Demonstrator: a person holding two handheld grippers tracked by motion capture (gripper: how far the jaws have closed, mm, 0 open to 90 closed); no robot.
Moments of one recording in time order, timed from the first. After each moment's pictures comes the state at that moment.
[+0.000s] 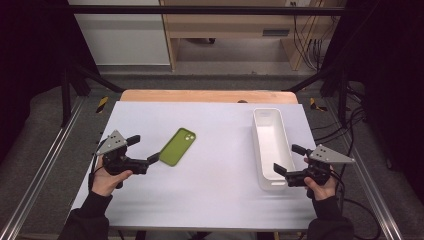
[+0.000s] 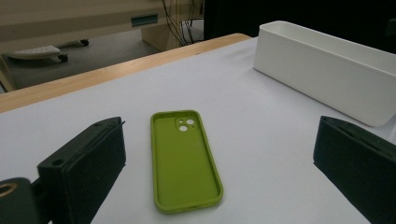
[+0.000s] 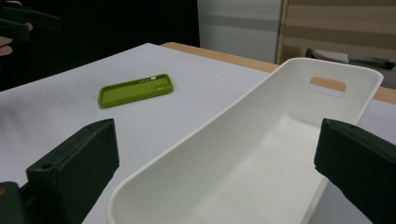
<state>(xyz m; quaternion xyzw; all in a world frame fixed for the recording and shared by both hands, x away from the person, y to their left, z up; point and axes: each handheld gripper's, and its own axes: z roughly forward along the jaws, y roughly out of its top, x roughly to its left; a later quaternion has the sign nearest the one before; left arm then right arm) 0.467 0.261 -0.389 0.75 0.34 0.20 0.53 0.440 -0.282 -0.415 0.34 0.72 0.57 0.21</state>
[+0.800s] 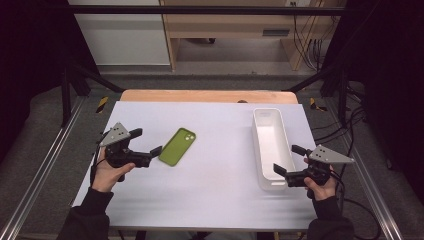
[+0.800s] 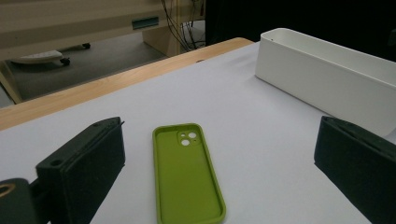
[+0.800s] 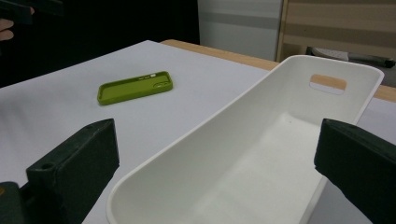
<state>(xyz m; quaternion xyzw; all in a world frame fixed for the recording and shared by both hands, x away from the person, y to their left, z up) 0.478 0.253 -0.372 0.75 0.33 0.21 0.52 0.440 -0.282 -0.416 0.34 0.72 0.56 0.21</state>
